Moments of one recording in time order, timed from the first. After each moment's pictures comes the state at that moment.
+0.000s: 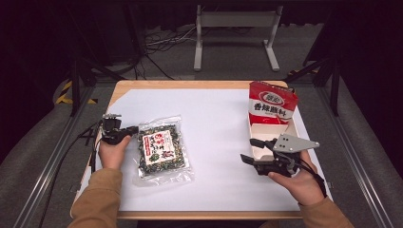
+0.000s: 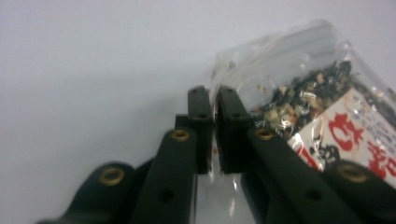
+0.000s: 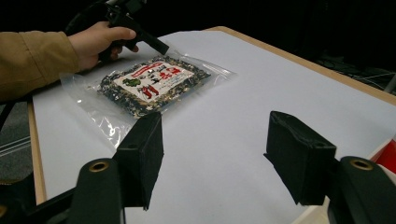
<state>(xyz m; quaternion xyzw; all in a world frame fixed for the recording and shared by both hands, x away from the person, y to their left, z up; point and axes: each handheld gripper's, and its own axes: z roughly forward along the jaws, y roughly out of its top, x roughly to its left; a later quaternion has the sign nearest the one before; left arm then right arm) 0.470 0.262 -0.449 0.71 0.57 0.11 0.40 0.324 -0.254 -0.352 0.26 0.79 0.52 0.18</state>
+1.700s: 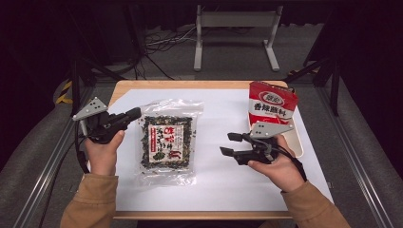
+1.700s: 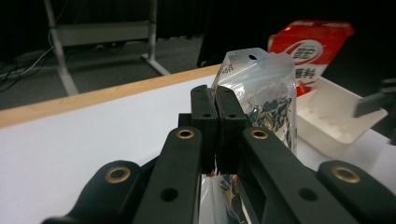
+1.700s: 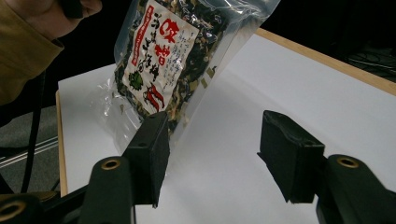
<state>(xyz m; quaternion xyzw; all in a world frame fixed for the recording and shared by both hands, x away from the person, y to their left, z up) 0.376 0.224 -0.303 0.71 0.36 0.17 0.58 0.353 -0.200 -0.336 0.24 0.81 0.52 0.13</state>
